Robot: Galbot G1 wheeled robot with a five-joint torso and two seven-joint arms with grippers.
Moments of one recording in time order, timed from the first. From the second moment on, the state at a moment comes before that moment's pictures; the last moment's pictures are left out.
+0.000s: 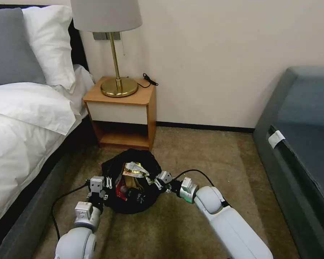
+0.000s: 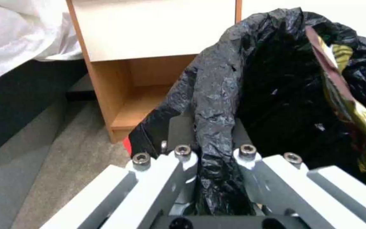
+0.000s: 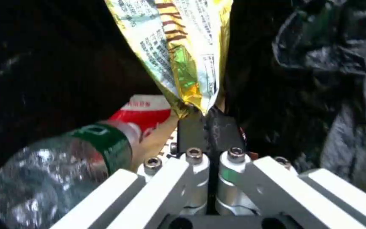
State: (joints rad) left arm 1.51 -1.44 -0.59 -1.97 -0.04 0.05 0.08; right arm -0.96 1.29 0.02 1.52 0.01 -0.01 -0.55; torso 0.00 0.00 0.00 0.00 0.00
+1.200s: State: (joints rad) left arm 1.52 -1.45 -0.60 -2.02 -0.03 0.05 0.05; right arm -1.14 1.22 0.27 1.79 0.09 -0.03 -0.49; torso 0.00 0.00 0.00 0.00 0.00
